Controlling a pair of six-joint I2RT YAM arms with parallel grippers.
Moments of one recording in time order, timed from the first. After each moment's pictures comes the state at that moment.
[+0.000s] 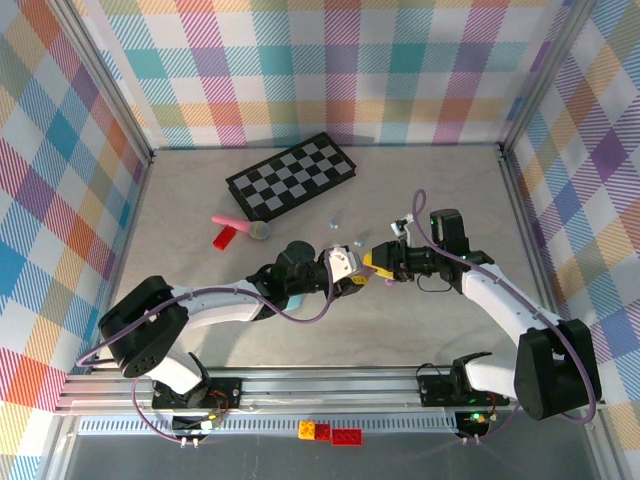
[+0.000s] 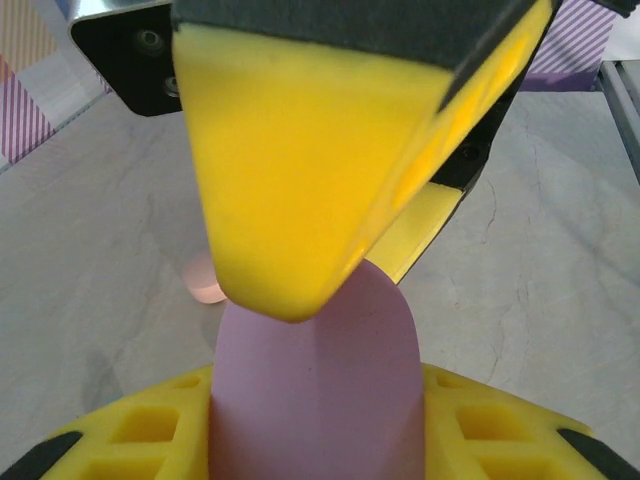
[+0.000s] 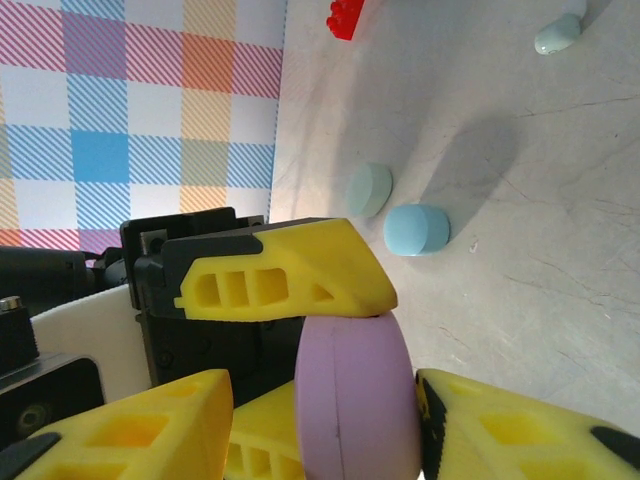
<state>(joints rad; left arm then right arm) -0.88 1.52 0.72 0.50 0.30 0.26 0.27 1.22 0.70 -0.22 -1.05 0.67</state>
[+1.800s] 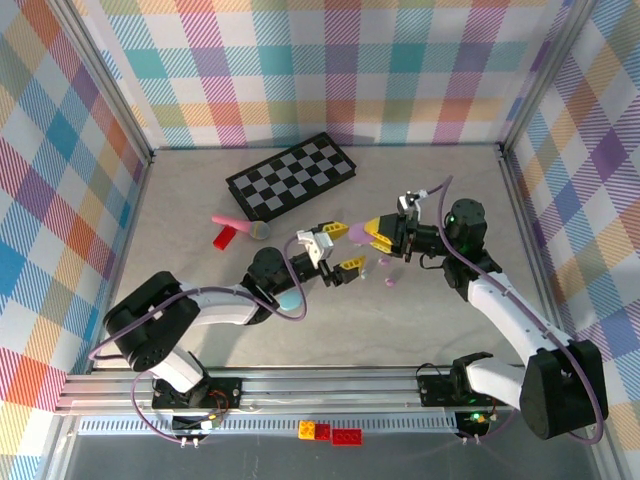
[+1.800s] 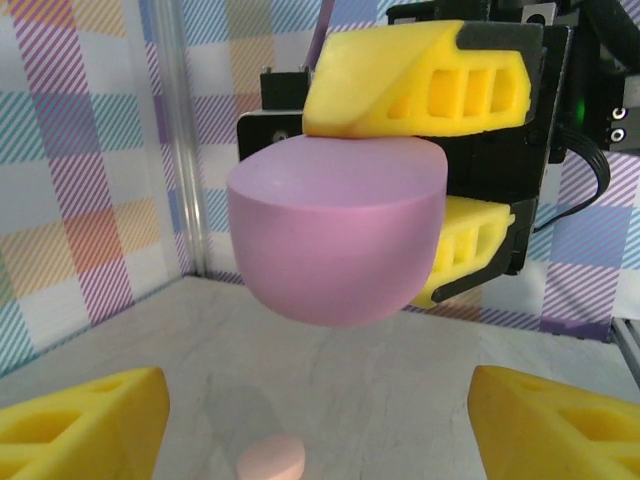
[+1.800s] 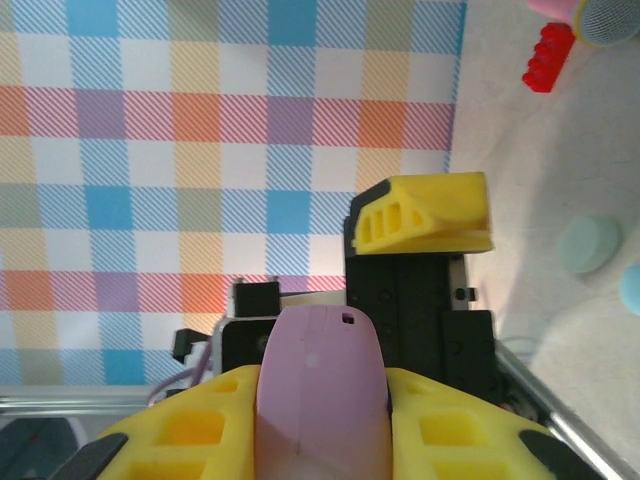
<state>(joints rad) -0.81 1.58 0.60 1.18 0.34 0.00 0.27 1.12 0.68 0.39 -1.10 1.45</state>
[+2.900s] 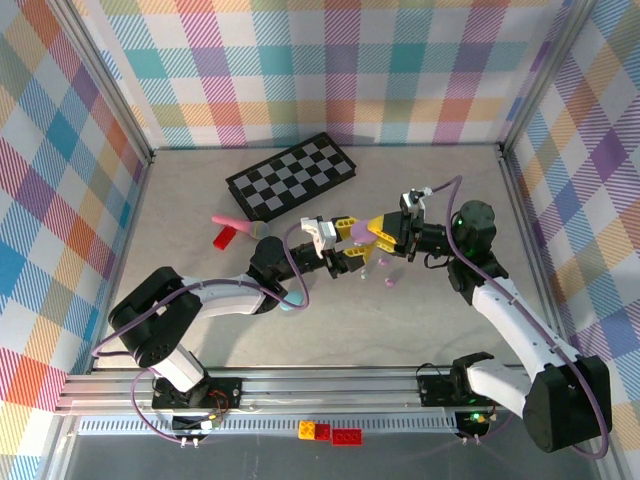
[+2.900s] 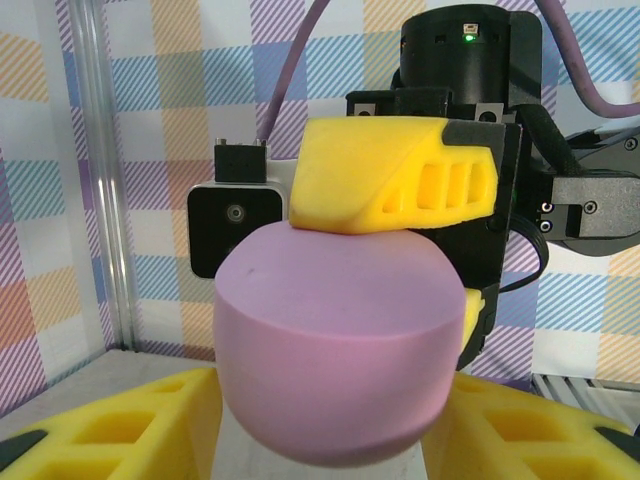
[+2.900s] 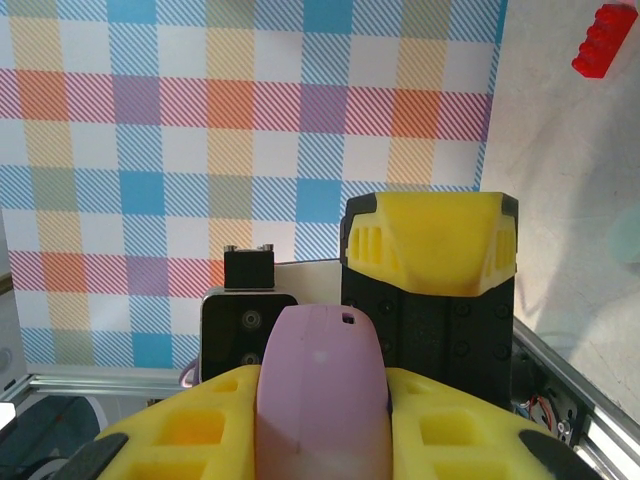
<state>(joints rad) -0.80 1.60 0.72 1.21 0.48 -0.11 0.27 1.06 0.70 0.39 -1.12 1.50</state>
